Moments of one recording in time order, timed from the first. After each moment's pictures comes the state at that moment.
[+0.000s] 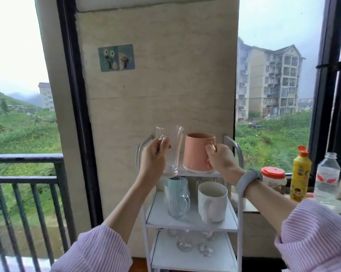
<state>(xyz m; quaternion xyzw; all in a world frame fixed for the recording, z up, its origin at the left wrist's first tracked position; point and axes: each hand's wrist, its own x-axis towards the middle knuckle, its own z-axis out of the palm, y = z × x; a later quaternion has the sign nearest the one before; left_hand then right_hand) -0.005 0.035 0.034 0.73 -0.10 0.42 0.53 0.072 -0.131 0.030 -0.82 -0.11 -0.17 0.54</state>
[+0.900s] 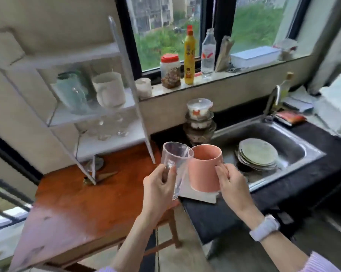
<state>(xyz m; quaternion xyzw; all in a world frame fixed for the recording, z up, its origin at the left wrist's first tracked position) -0.215 -0.178 -0.225 0.81 -0.14 0.18 0.54 -0.242 -0.362 -0.252 -0.84 0.10 -0.20 0.50</state>
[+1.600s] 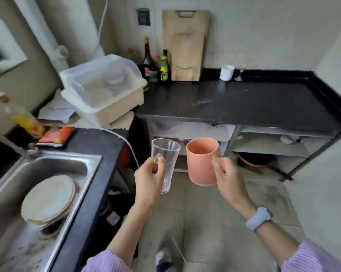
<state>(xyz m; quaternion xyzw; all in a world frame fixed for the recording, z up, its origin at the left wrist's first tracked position) -0.372 -0.778 -0.272 0.70 -0.45 -0.16 0.54 -0.559 -0.835 -0.286 -0.68 0.54 -0.40 0.28</state>
